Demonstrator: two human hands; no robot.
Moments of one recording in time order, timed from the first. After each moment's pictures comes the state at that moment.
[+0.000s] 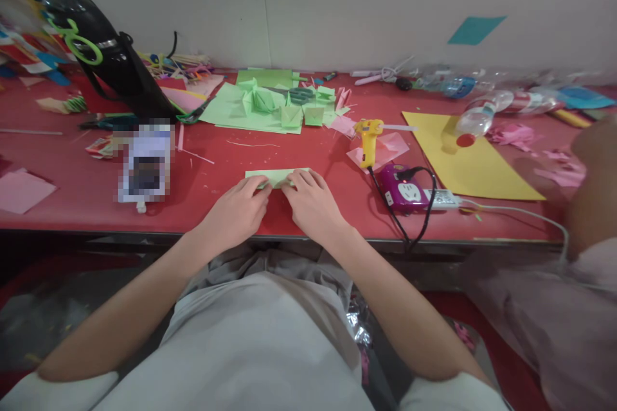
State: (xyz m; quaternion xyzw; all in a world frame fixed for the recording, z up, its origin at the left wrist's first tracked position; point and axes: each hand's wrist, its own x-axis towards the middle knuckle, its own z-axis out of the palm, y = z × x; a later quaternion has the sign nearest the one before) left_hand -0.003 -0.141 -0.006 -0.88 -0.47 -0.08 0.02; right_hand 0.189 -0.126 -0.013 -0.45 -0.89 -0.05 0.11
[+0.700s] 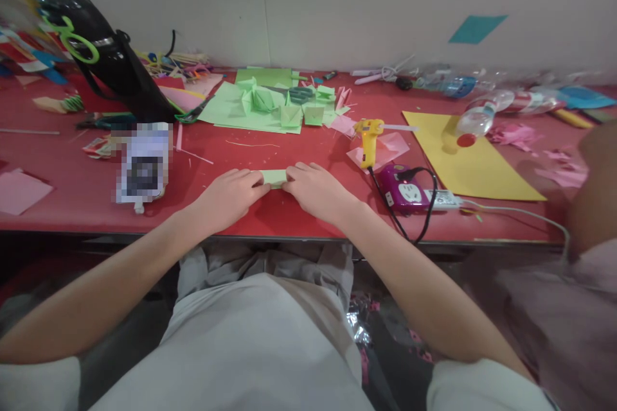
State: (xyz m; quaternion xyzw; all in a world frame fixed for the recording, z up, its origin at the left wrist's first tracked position) left_hand -0.014 -0.114 0.012 -0.91 -0.39 0.02 0.09; right_hand 0.203 -0.091 0.008 -0.34 -0.94 -0.06 0.01
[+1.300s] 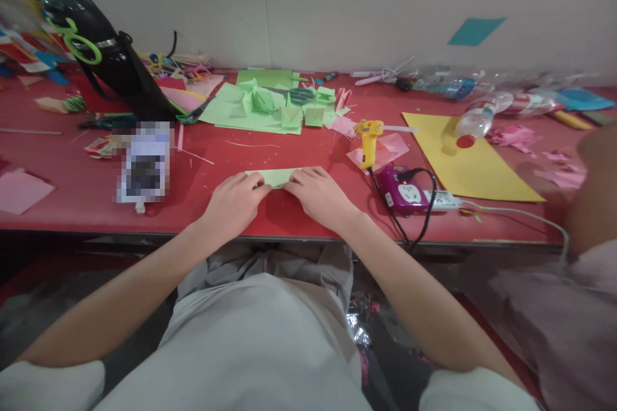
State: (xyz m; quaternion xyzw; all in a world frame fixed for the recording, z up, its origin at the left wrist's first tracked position) left_hand -0.002 -0.127 -0.004 -0.87 -0.48 -0.05 0.09; right_hand 0.212 -0.096 -0.014 -0.35 -0.93 -0.03 0.13
